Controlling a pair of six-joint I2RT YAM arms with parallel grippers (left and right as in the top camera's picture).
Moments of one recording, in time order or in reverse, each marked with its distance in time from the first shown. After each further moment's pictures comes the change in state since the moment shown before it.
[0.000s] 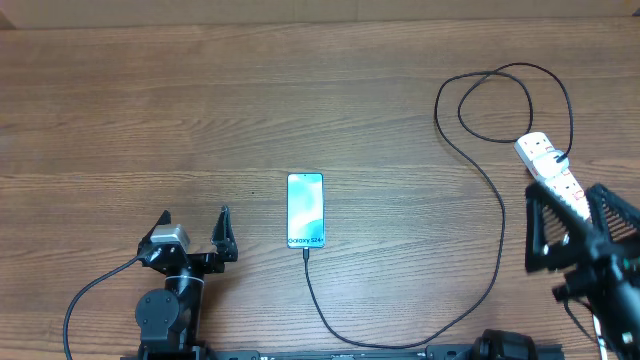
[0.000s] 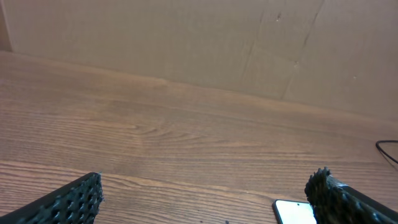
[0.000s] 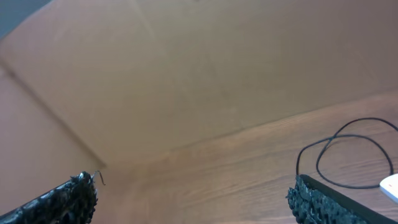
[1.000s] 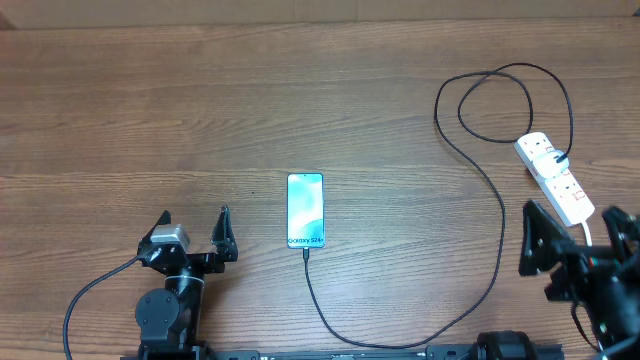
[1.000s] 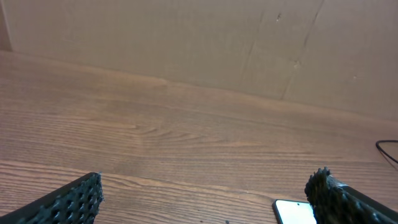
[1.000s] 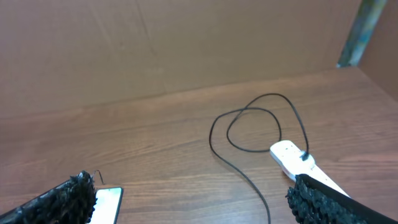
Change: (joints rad) left arm 0.000 0.001 0.000 0.000 0.000 0.000; right arm 0.187 -0.005 -0.076 -0.146 0.389 -0.250
